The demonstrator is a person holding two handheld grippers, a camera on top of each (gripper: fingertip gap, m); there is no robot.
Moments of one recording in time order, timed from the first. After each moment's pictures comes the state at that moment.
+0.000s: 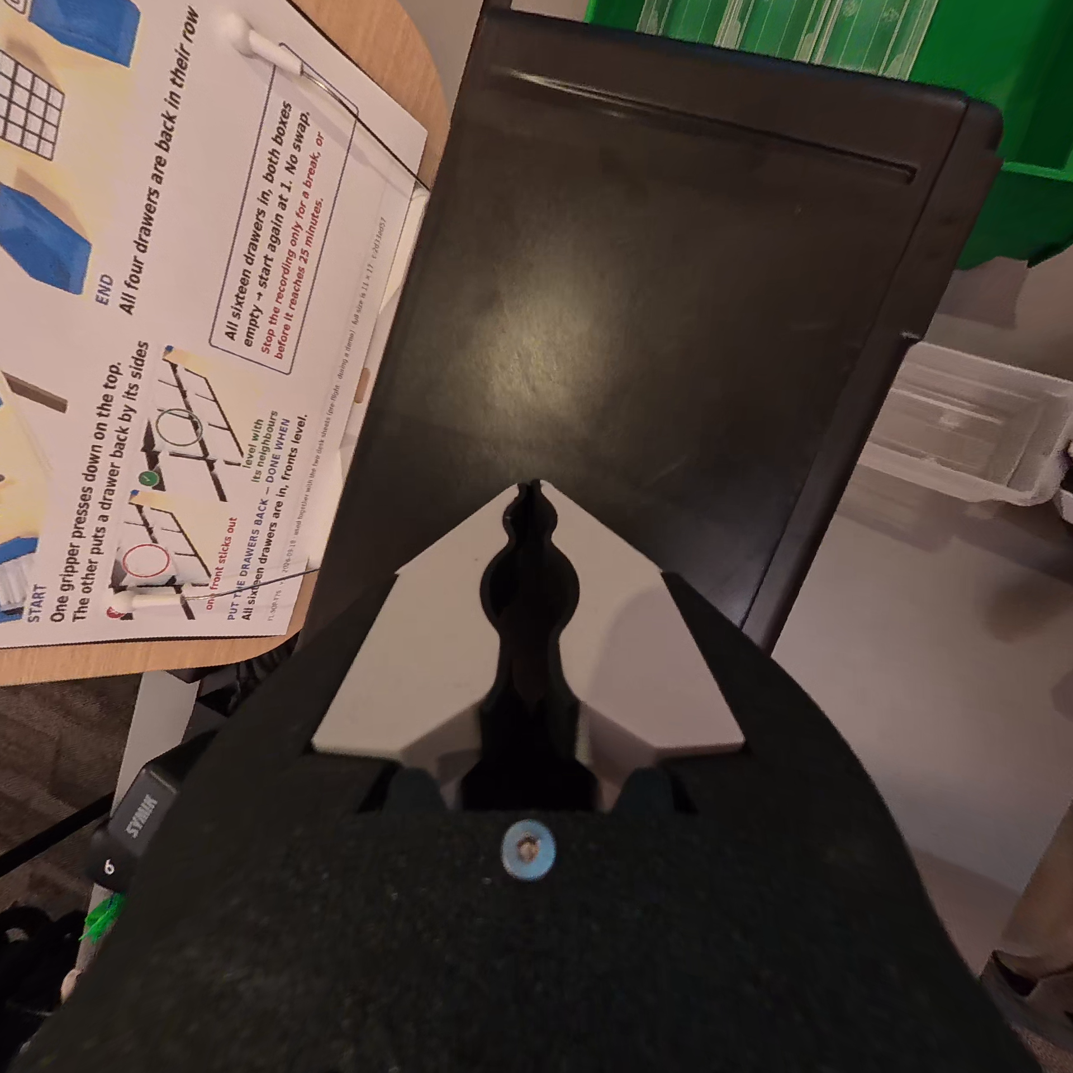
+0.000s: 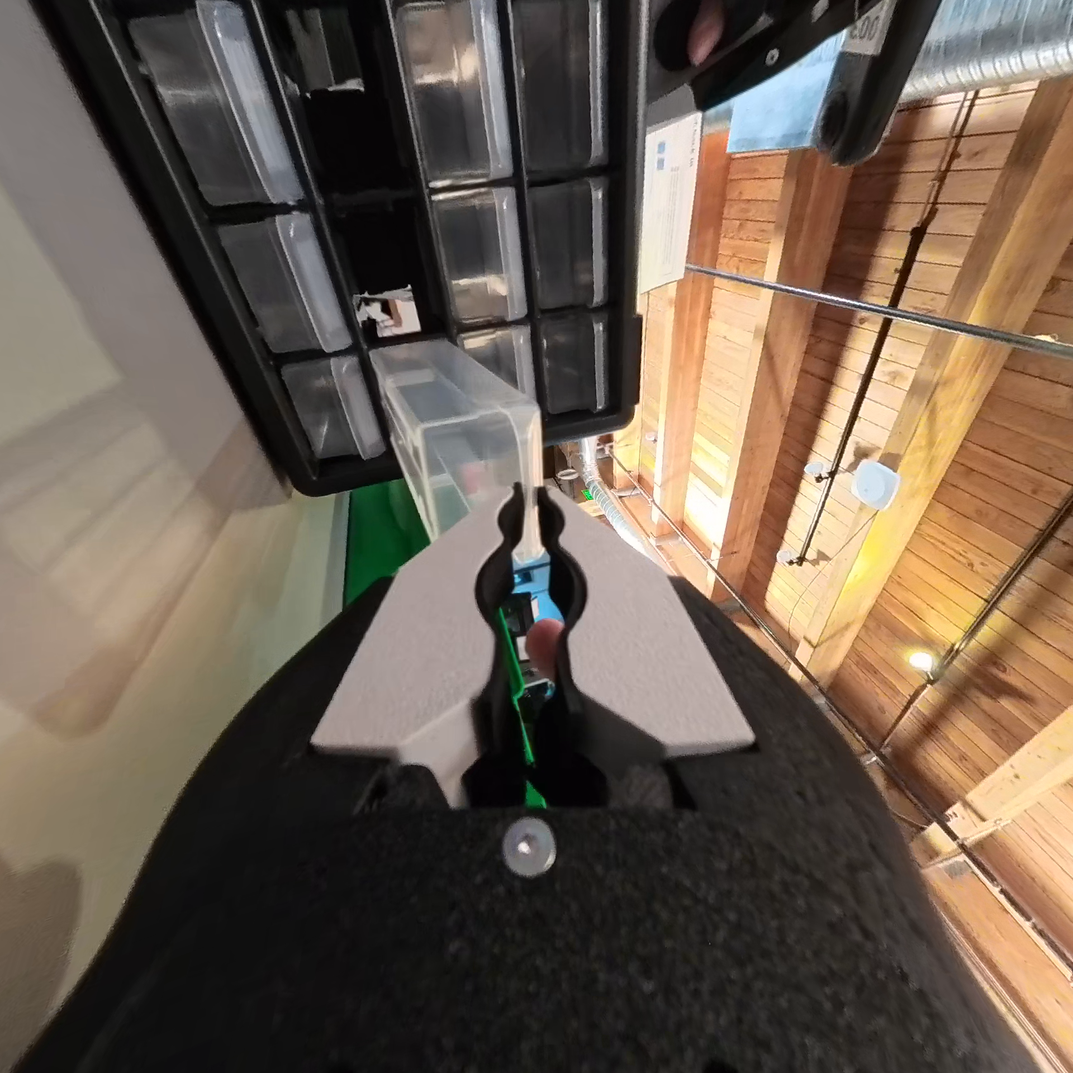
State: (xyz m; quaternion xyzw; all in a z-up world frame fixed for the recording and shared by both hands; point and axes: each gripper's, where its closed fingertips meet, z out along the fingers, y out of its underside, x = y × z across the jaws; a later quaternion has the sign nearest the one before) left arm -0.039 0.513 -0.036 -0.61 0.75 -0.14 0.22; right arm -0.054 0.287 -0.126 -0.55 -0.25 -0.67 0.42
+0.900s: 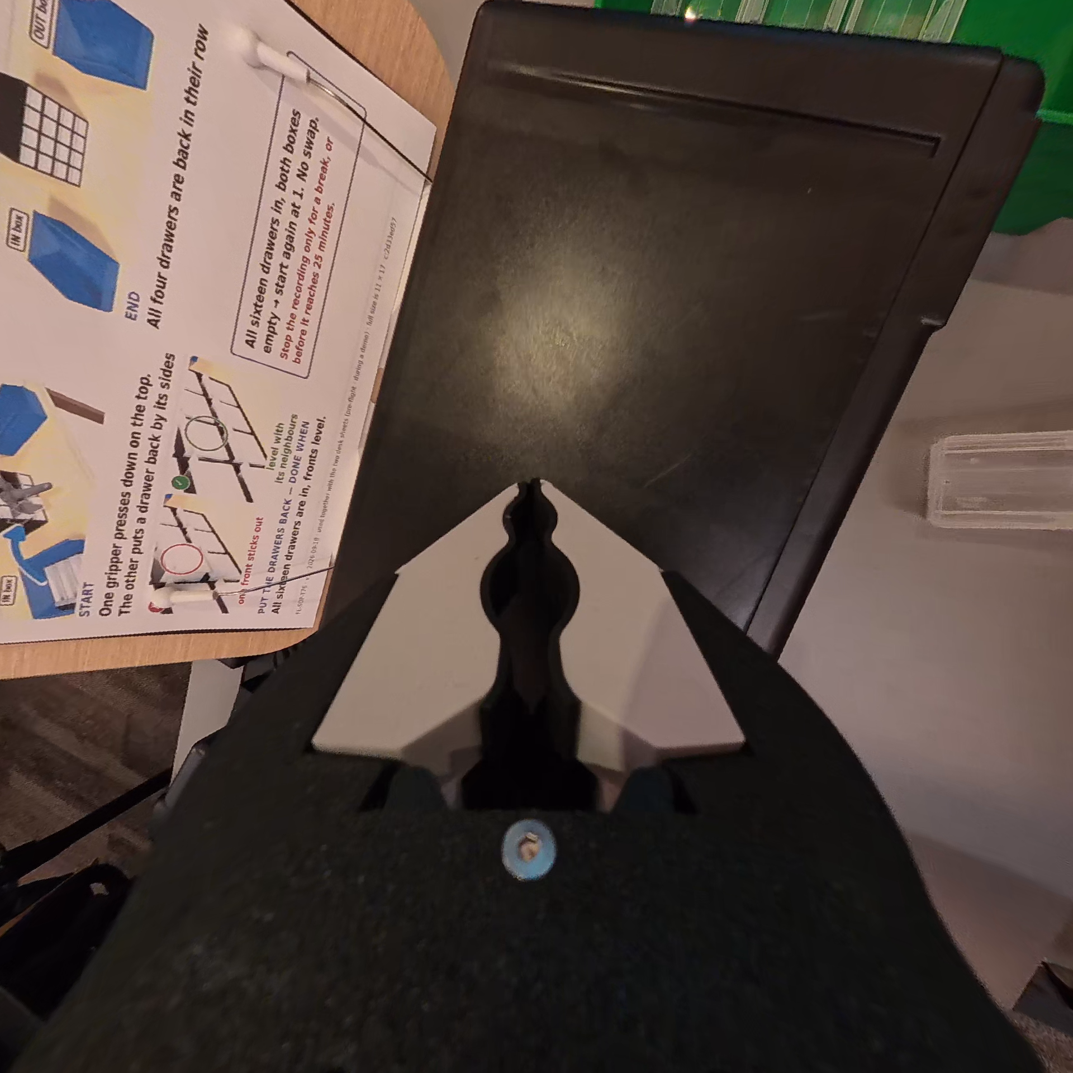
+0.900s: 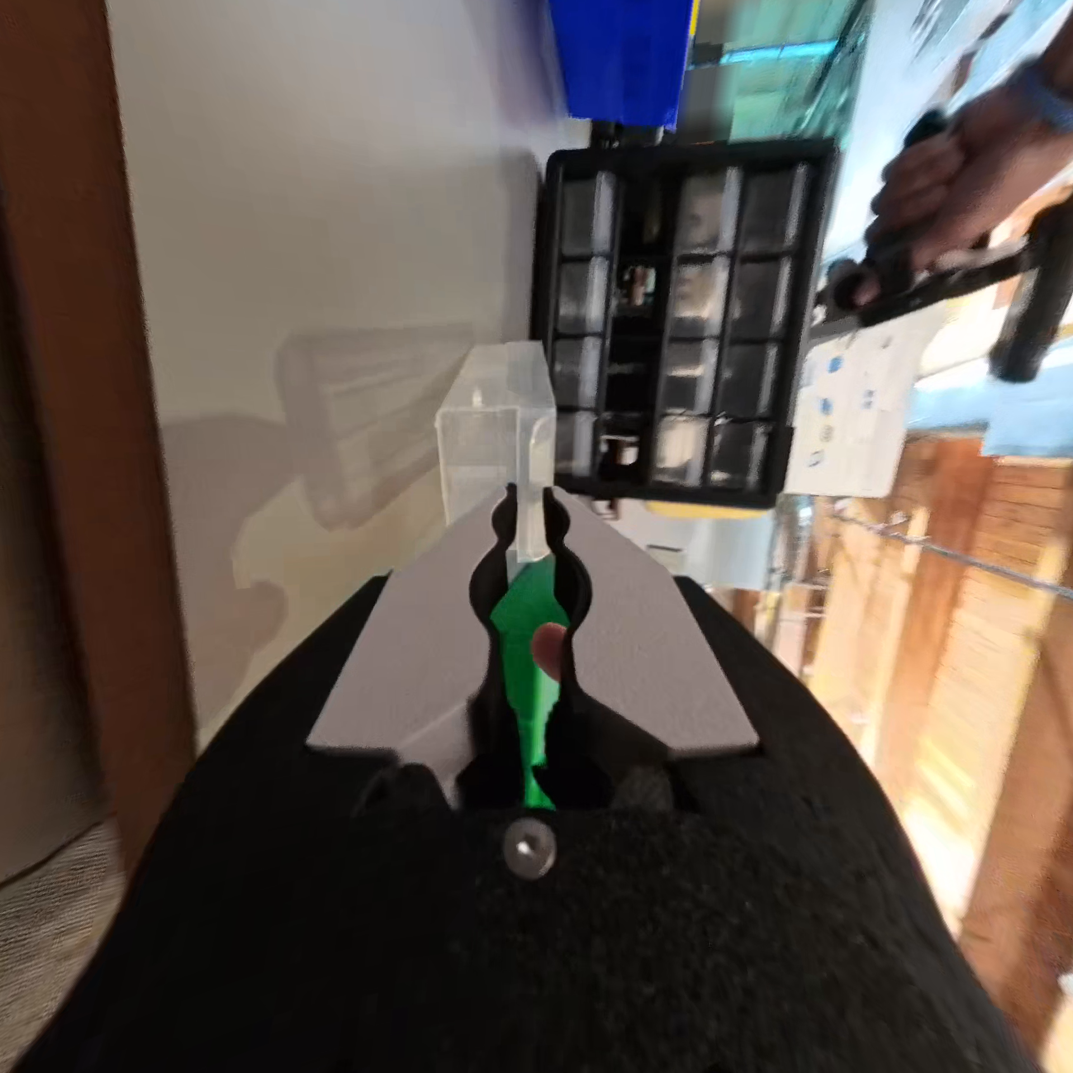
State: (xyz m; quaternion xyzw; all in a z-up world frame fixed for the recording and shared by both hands) left arm -0.039 0.513 -0.036 -0.60 0.76 -0.10 0.24; right arm -0.090 0.171 -0.182 -0.59 -0.52 -0.46 0.42
